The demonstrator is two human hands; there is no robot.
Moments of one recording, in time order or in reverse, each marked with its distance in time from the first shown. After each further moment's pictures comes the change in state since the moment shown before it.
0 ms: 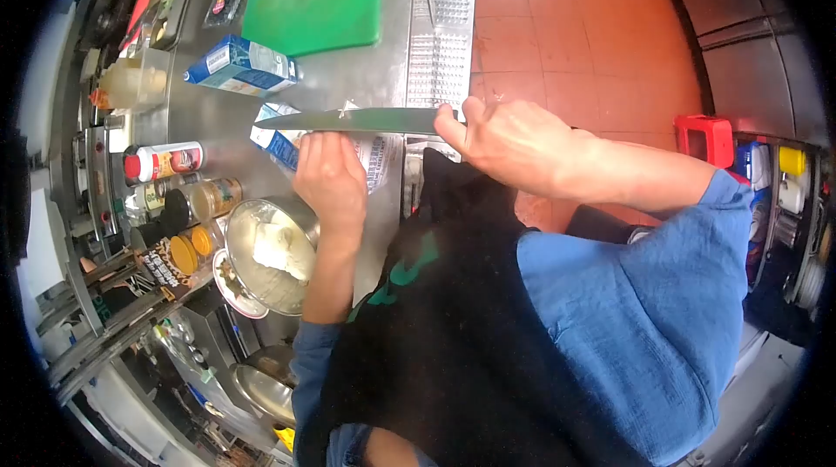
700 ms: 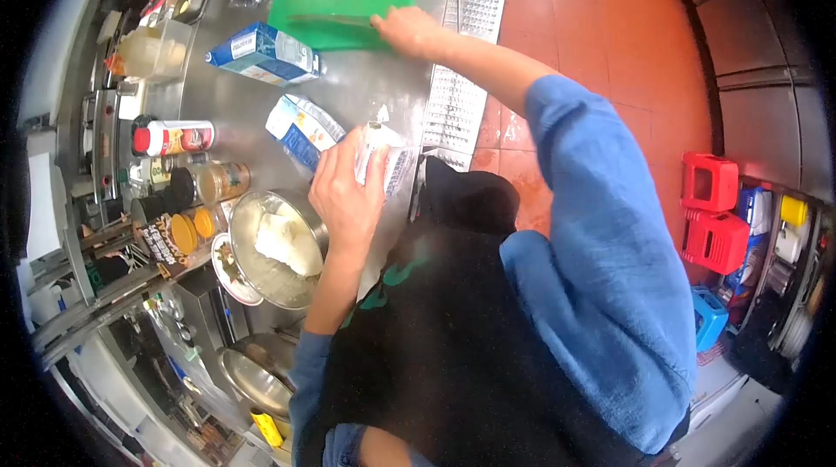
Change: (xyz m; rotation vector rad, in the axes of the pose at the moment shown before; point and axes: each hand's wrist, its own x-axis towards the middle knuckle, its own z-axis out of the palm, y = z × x) left_hand -0.006 0.000 -0.007 -0.093 -0.029 -0.153; right_hand 0.234 0.088 0.140 0.266 0.069 0.174
